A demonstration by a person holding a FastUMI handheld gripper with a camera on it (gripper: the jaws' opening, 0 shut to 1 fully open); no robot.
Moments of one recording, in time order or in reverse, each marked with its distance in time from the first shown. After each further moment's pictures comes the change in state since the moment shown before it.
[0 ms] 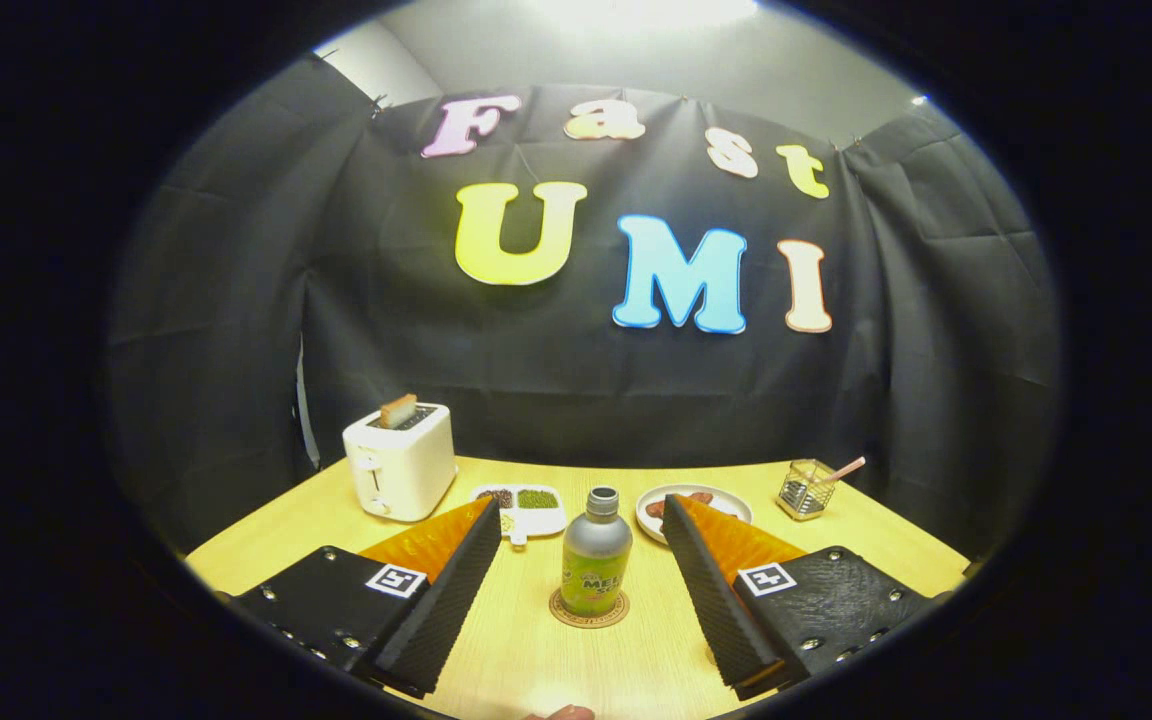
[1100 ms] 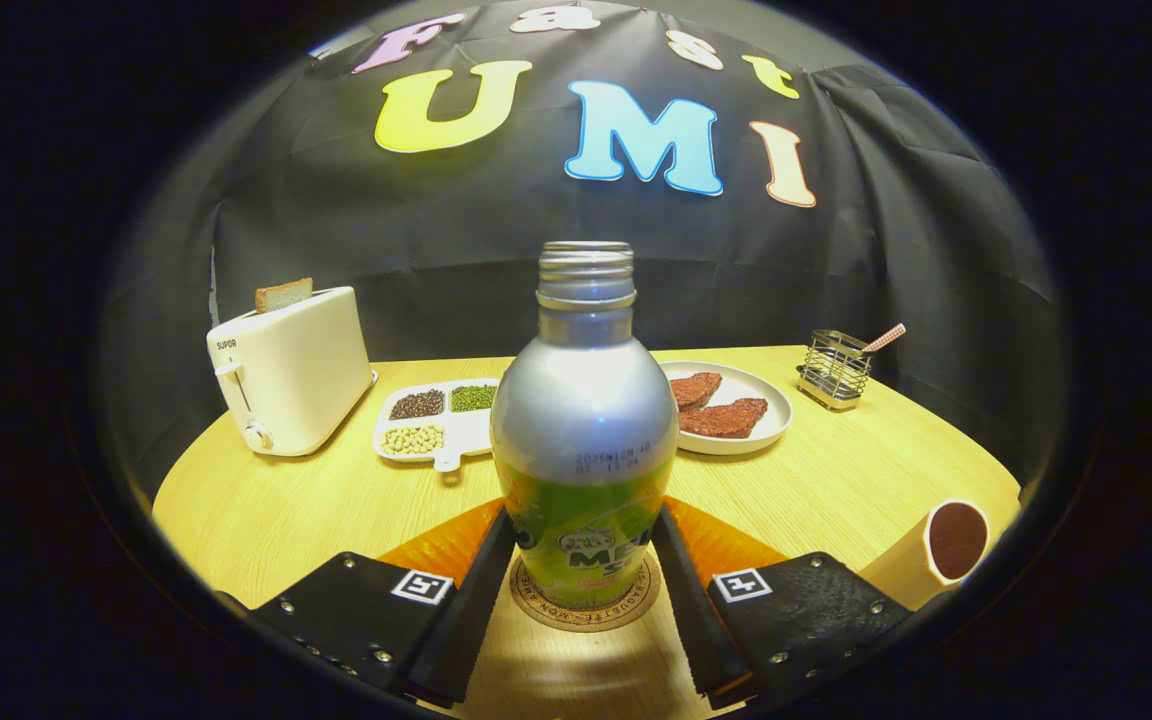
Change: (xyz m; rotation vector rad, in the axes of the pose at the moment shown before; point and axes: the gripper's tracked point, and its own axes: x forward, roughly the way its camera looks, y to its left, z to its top) arm 0.149 -0.008 -0.177 0.093 0.305 -0.150
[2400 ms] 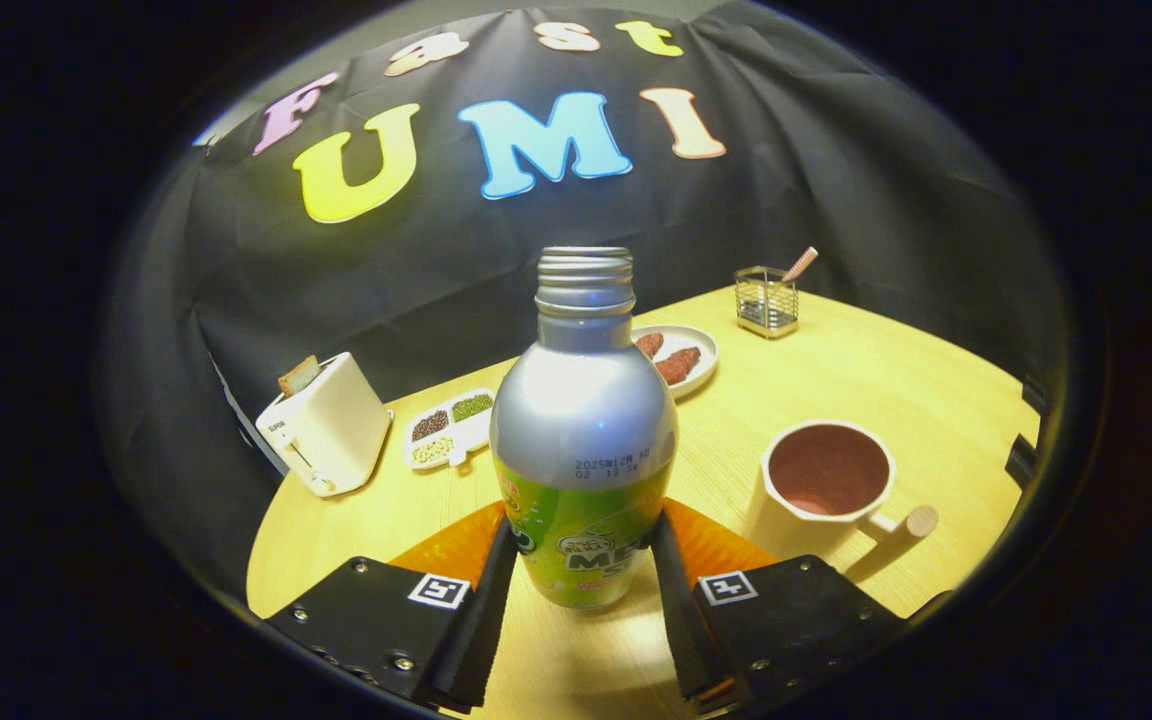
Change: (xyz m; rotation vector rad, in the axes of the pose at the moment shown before) arm -0.090 -0.044 0.001 0.249 0.060 0.010
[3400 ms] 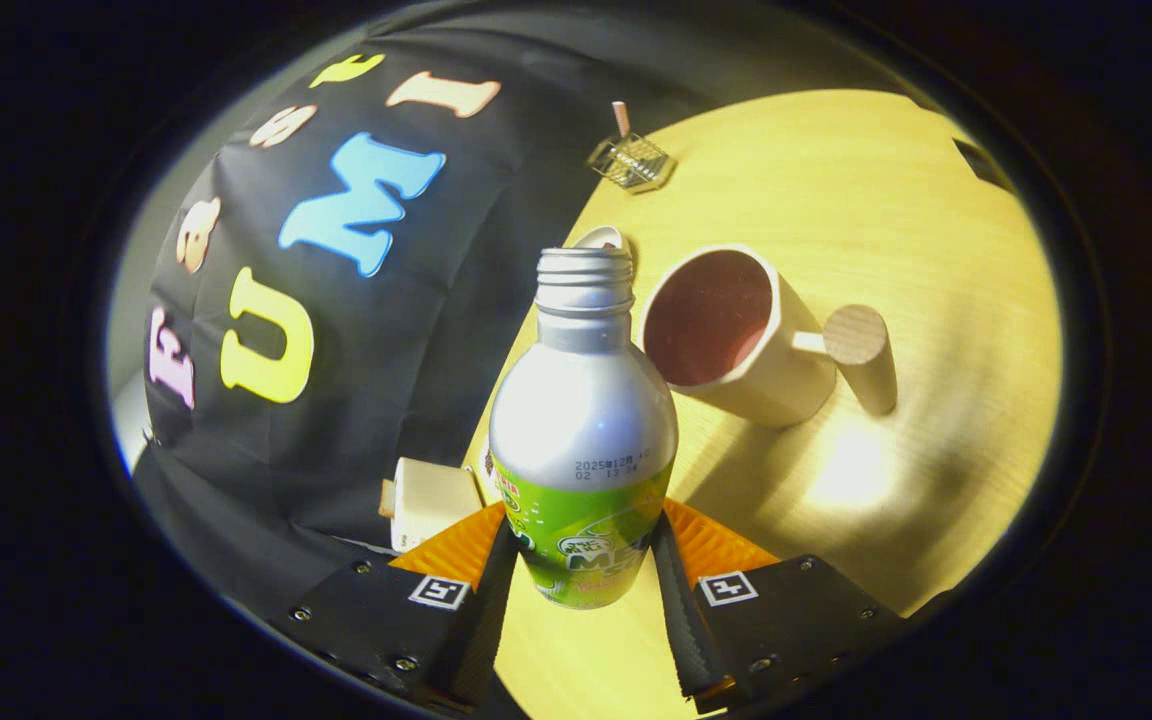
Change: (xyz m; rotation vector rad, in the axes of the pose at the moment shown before) arm -0.043 -0.022 -0.025 0.736 0.217 0.172
